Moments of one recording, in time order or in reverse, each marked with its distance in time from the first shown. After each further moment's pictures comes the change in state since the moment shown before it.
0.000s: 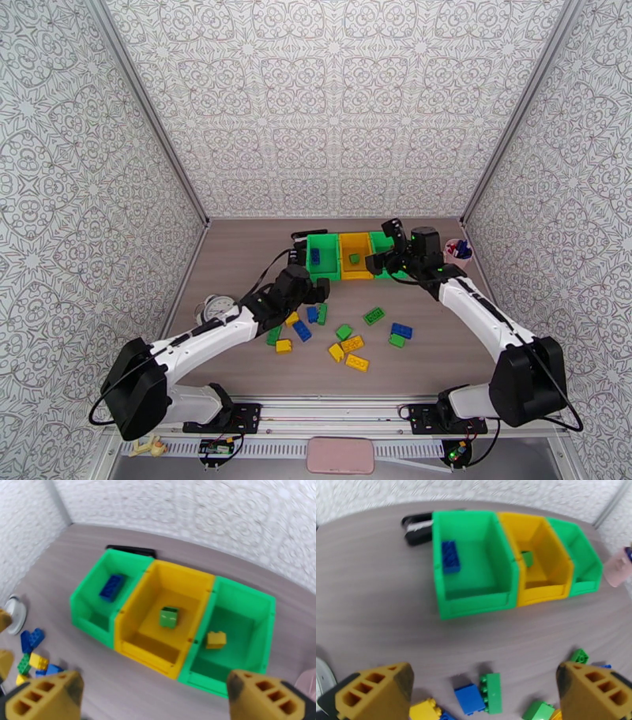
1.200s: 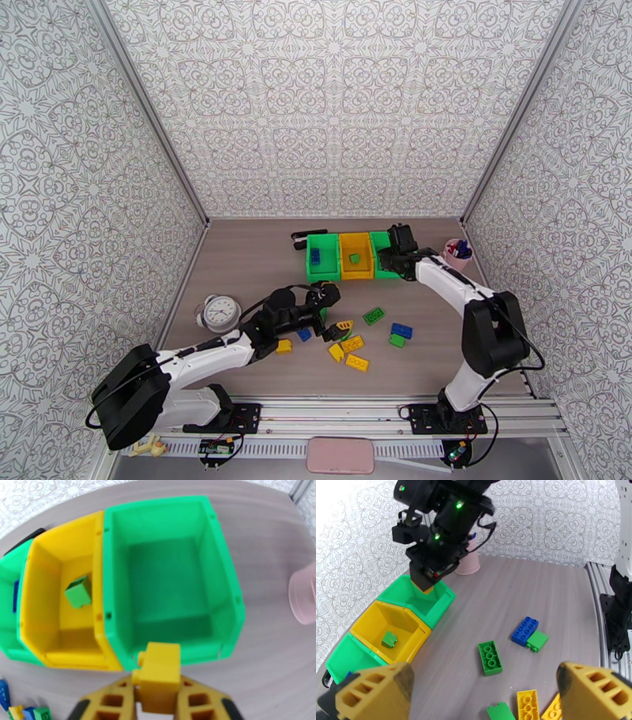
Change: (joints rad) left arm -0.068 -0.105 -0.365 0.818 0.689 0.769; right arm -0.014 0.386 0.243 -0.224 0.488 0.405
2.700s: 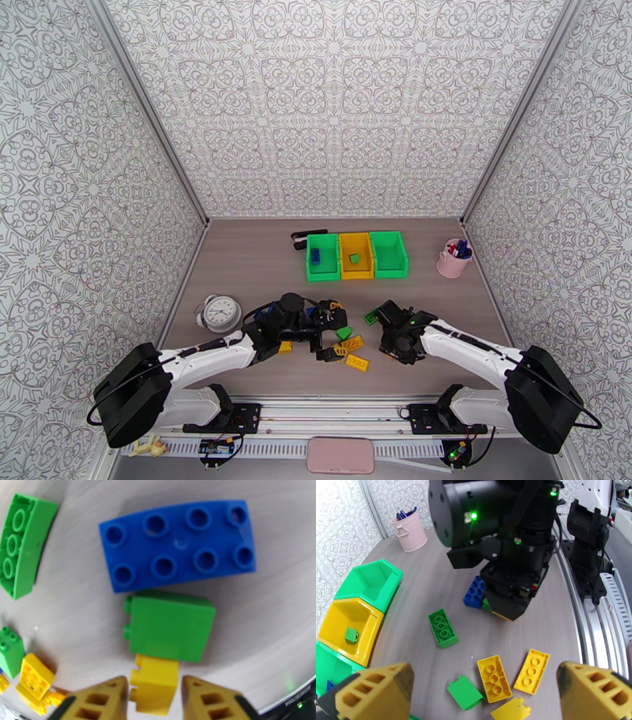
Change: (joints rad) left arm -0.033 0.011 0.000 -0.229 0.178 0.221; right arm 0.397 -0.489 -0.661 -0.325 -0.068 0.800
